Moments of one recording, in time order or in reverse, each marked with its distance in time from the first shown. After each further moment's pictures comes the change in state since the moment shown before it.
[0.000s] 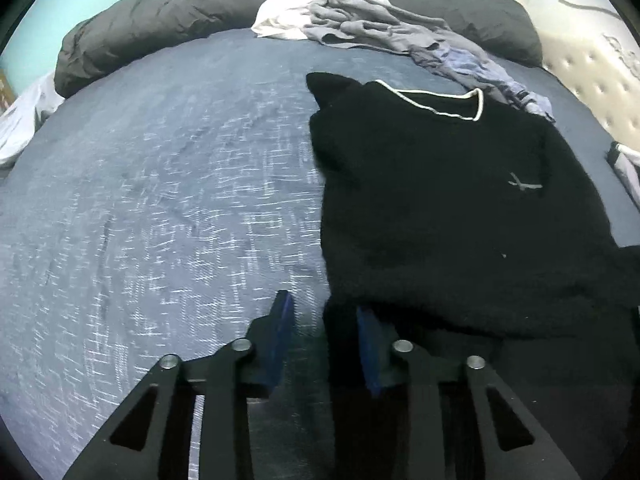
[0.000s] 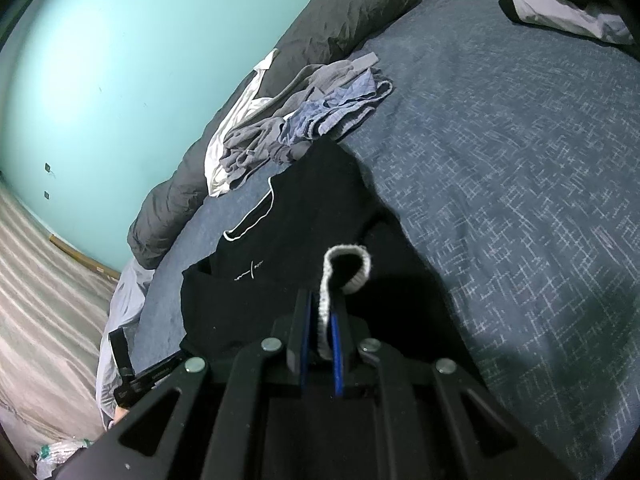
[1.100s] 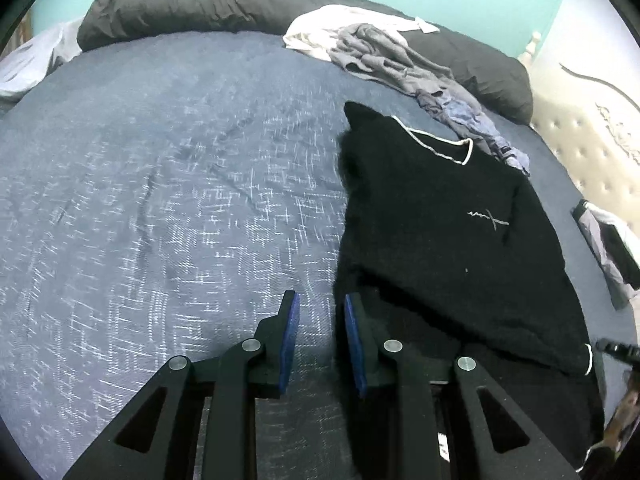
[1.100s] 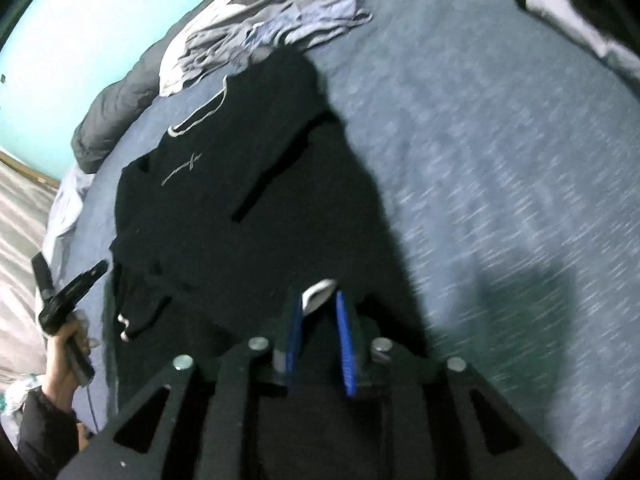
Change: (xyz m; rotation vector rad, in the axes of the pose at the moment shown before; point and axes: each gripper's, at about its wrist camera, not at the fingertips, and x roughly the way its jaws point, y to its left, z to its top) left arm -0.038 0.054 -0.031 -0.163 -0.081 -0.177; right arm -0.008 -0.004 -0.017 -0.168 0.312 -0.264
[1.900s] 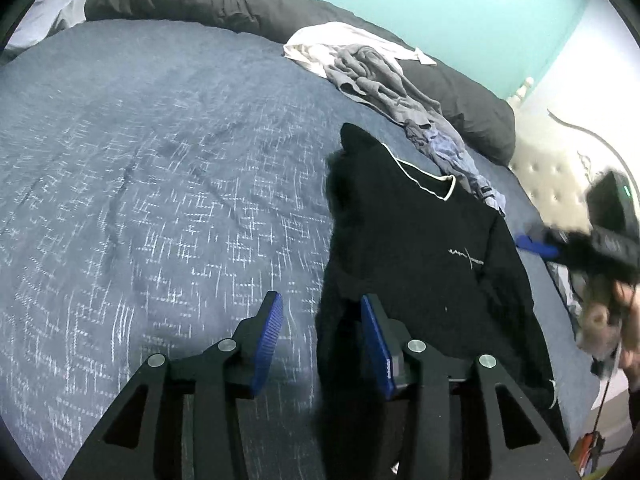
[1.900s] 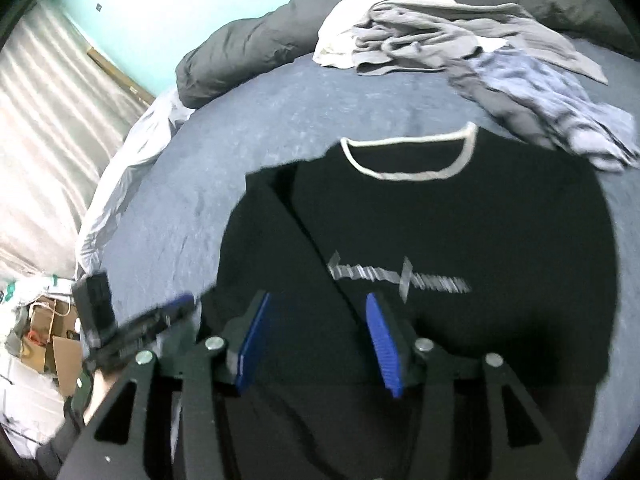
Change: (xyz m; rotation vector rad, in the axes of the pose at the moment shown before) left arm 0.017 0.019 0.007 -0.125 -0.066 -0.154; right arm 0.122 0.233 0.128 -0.422 0.094 0.264
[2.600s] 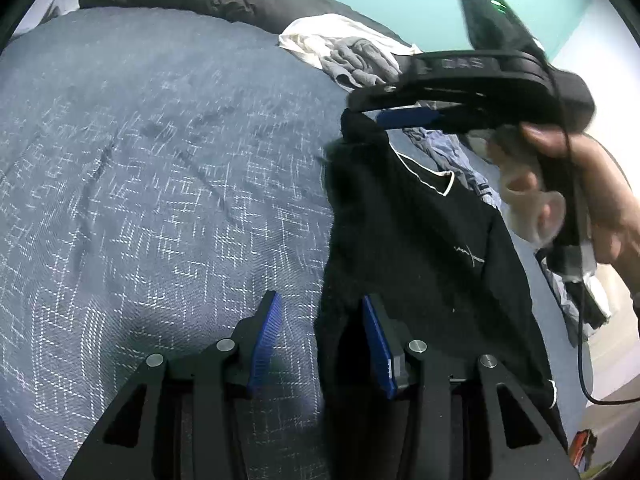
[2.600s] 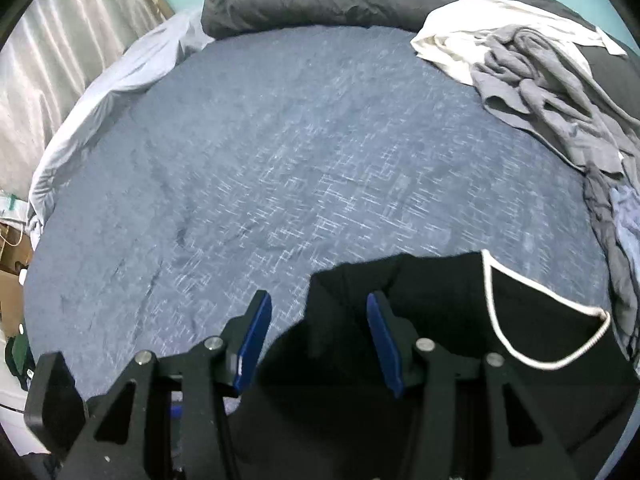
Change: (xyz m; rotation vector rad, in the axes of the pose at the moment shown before) left arm 0.022 0.006 -0.005 -0.007 0.012 -0.041; right arm 0.155 0.116 0.107 -0.298 0.161 -0.148
